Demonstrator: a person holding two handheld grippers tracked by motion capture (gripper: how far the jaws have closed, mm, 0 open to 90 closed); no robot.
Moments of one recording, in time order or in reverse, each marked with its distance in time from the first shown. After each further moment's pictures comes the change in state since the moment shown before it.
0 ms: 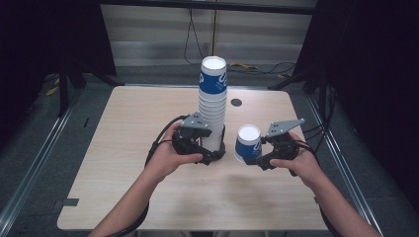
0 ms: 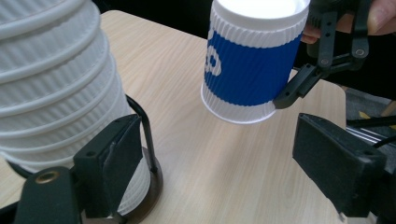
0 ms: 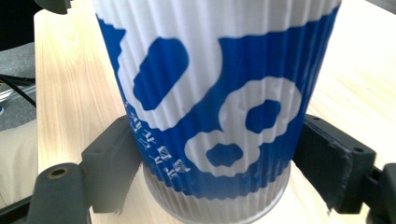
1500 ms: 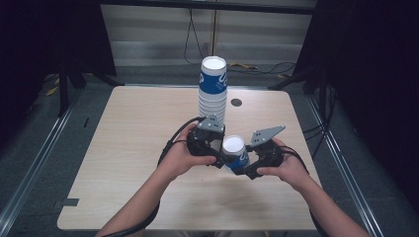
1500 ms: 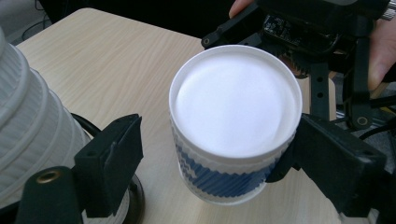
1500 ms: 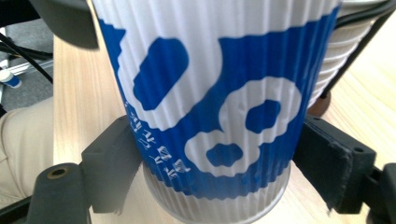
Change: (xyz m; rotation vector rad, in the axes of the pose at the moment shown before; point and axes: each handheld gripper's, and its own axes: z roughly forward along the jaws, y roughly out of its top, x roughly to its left) left arm -0.013 0.013 0.026 0.041 -0.051 0.054; right arm 0.023 0.004 0.032 0.069 0.072 -0.068
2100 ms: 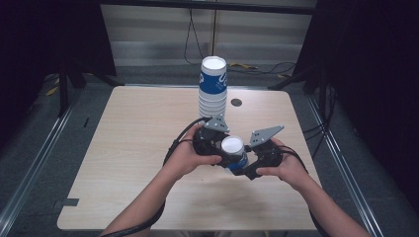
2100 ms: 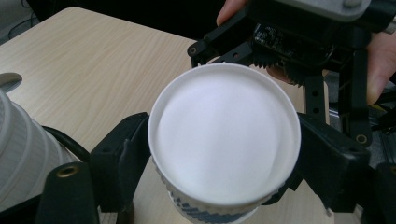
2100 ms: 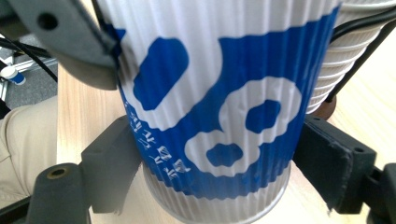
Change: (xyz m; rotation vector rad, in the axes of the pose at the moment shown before) left arm -0.003 0.008 0.010 0.011 -0.026 0.002; right arm 0.001 0.001 0.001 0.002 0.013 -0.015
